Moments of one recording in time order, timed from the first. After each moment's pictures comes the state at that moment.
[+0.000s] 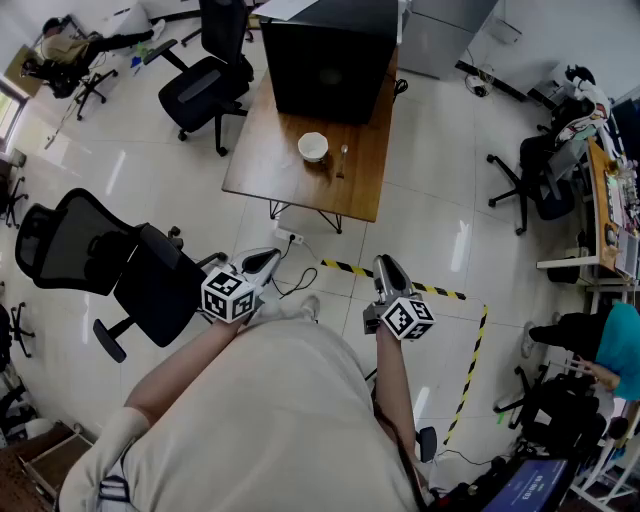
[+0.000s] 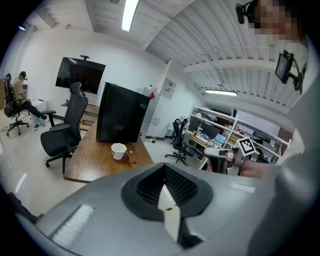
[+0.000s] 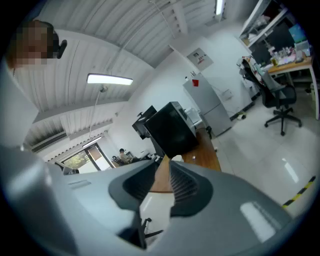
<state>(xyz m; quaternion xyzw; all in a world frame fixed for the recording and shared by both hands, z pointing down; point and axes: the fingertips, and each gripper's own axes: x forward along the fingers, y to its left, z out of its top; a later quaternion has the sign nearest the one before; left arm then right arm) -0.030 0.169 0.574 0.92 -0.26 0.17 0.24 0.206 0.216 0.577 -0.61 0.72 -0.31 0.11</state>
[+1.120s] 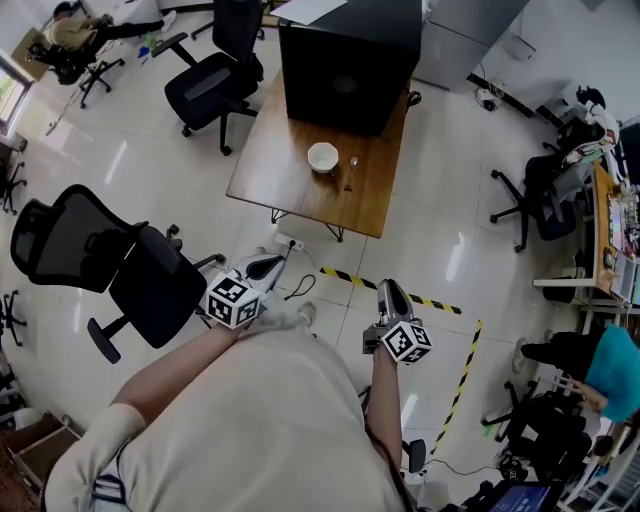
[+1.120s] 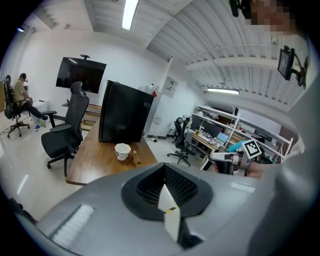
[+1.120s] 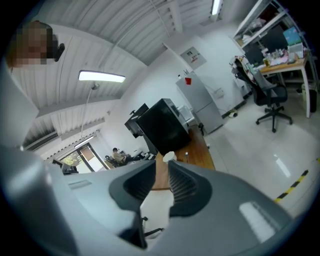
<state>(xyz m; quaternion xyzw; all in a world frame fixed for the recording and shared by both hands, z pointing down) -0.034 0.138 0.585 0.92 -0.26 0.18 0.24 0.210 0.216 0.601 -0.64 0.69 -0.33 0.10</state>
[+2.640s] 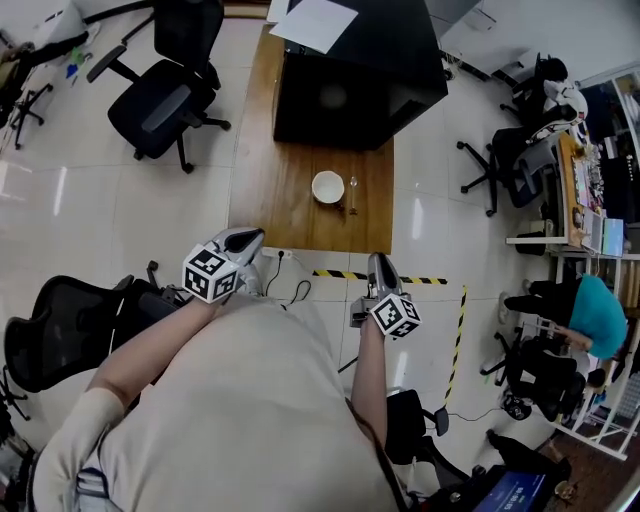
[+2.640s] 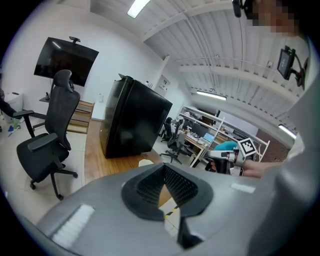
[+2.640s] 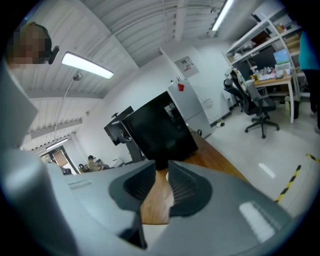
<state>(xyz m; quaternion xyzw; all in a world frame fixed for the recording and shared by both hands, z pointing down) -0.122 -0.110 0.587 0.94 -0.14 0.17 0.25 0.123 0.022 0.582 -0.74 0.59 -0.31 0.10</state>
